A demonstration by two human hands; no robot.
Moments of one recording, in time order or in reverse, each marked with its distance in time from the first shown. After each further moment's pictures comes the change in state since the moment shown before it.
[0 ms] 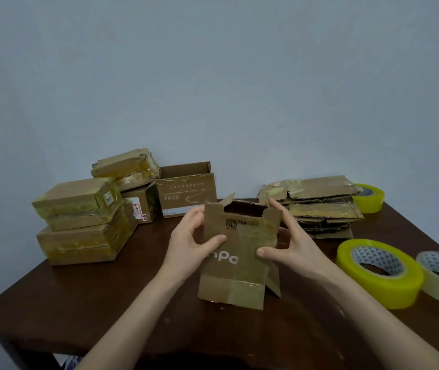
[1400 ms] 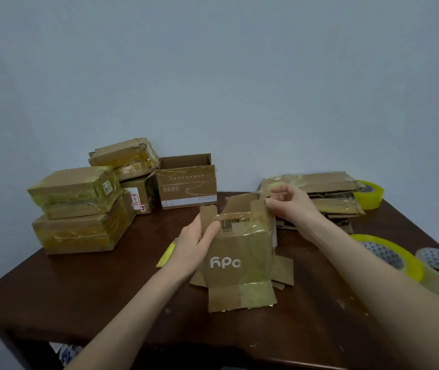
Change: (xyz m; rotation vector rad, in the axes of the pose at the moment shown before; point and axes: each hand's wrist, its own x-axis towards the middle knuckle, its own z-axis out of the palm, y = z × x) left_hand -0.007 -0.012 0.006 -0.013 -0.119 -0.218; right_hand 0.065 -0.008 -0.015 0.260 0.216 0.340
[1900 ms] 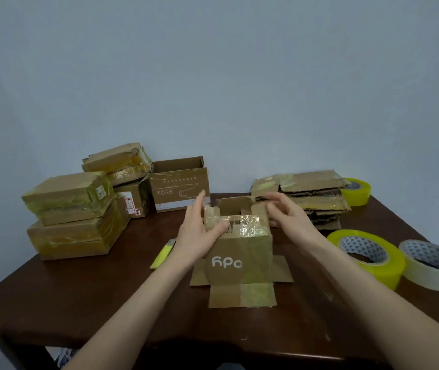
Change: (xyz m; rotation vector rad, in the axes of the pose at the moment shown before) left_hand 0.017 0.017 0.016 0.074 0.024 -0.085; right_hand -0.042 0.015 -0.009 -0.058 -0.095 -0.192
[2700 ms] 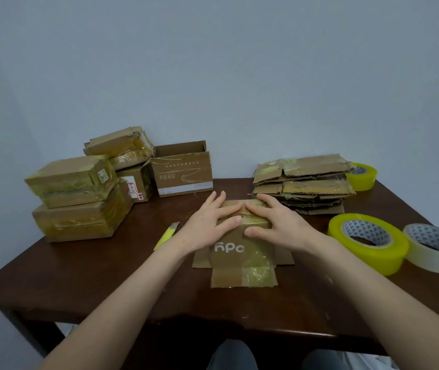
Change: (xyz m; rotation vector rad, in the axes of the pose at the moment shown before) left_hand 0.001 -0.002 0.004 0.386 -0.367 0.106; right_hand -0.015 0.003 0.015 -0.884 -0.297 -0.064
